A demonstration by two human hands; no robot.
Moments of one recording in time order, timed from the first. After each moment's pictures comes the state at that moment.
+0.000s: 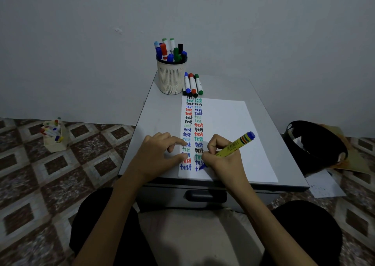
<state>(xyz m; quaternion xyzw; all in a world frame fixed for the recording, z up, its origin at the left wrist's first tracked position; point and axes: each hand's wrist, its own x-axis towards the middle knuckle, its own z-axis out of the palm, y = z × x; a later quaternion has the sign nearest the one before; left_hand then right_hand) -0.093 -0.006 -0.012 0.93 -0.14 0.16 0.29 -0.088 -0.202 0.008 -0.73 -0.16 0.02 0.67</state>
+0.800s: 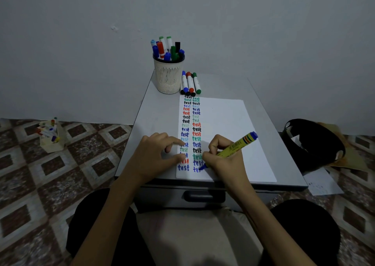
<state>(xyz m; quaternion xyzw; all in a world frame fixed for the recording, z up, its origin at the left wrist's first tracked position) -0.092 -0.006 -0.010 0.93 -0.15 0.16 0.30 -0.089 -0.206 0.011 -0.72 -0.15 0.00 0.68</state>
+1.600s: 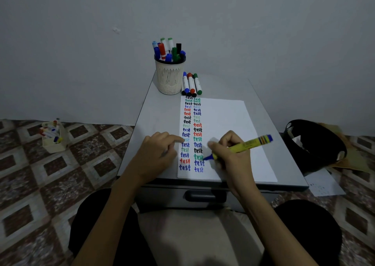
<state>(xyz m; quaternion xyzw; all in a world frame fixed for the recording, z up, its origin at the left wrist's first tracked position) -0.092 -0.006 -0.013 0.92 -0.16 0.17 0.32 -0.086 -0.209 0.013 -0.65 -0.09 -0.02 0.76</state>
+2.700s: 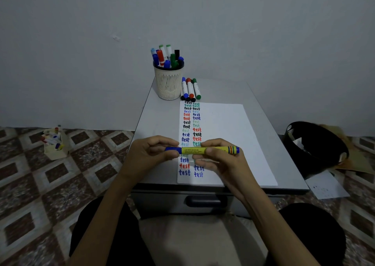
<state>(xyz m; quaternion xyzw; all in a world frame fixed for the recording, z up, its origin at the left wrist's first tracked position) -0.107 -0.004 0.006 0.76 -0.11 0.13 0.63 -0.083 -0.214 0.019 -0.53 -0.11 0.18 0.82</state>
